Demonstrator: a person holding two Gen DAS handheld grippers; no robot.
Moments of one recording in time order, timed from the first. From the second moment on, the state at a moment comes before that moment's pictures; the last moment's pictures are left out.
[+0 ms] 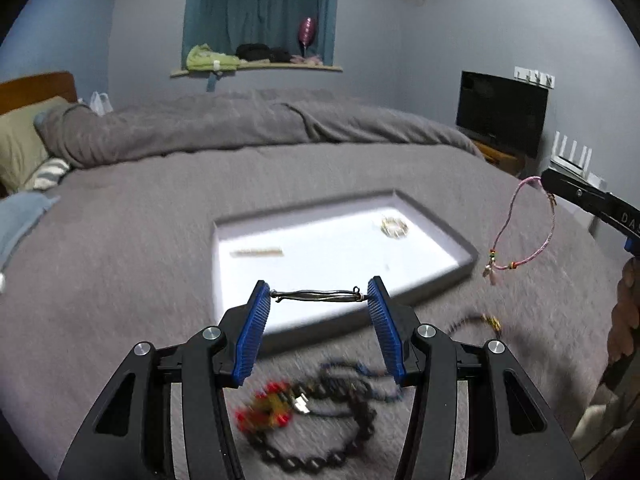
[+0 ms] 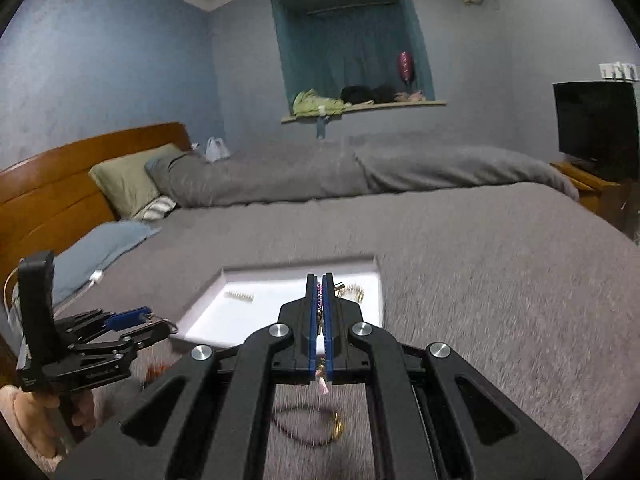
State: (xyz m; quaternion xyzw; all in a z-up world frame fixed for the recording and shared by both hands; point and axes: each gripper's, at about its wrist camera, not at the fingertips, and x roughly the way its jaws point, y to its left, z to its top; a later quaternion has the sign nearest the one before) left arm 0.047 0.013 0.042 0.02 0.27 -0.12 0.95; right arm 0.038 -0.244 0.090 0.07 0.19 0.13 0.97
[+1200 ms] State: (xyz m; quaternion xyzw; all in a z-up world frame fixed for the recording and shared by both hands) left arm 0.139 0.027 -0.033 0.03 0.38 -0.09 0.92; right arm 0.132 -0.201 -0.012 0.02 0.35 0.11 0.93
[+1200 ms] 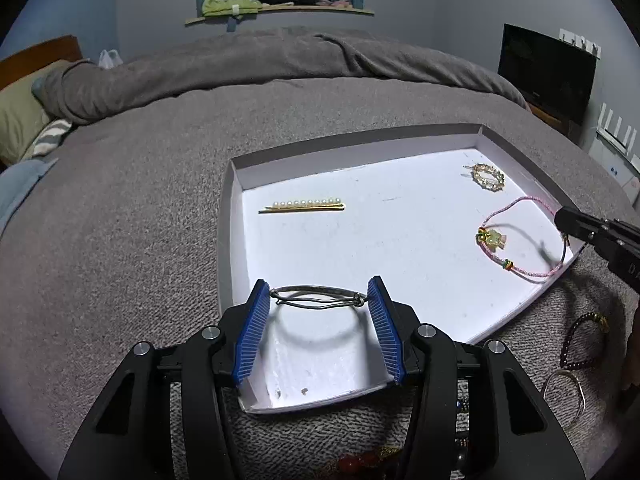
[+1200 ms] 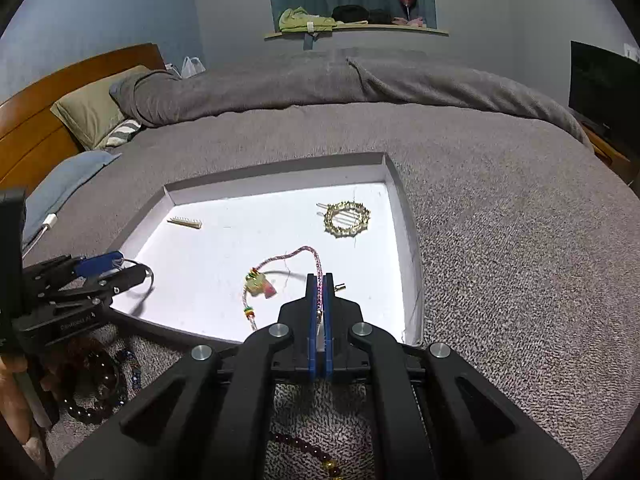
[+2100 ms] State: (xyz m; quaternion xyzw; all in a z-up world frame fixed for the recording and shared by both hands) left arm 0.126 0.026 -0.017 0.03 0.34 -0.07 0.94; right arm 0.121 -0.203 0.002 0.03 0.31 0.12 0.94
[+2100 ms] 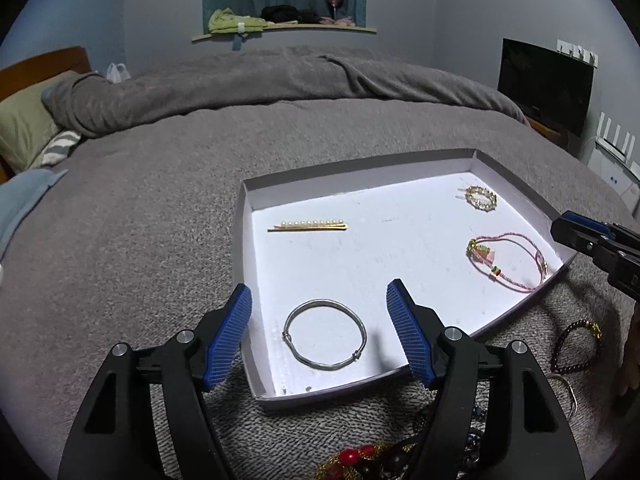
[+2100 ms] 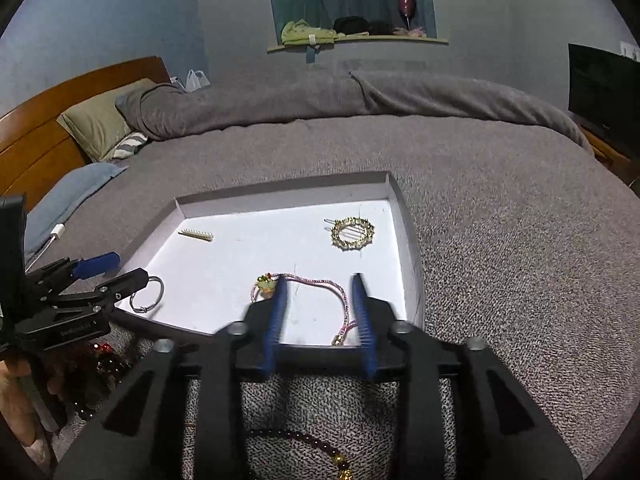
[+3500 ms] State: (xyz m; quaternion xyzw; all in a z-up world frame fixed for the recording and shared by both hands) left arm 0.049 0.027 0.019 0.03 0.30 -0.05 0.95; right arm 0.064 -0.232 0.019 0.07 0.26 0.09 0.96
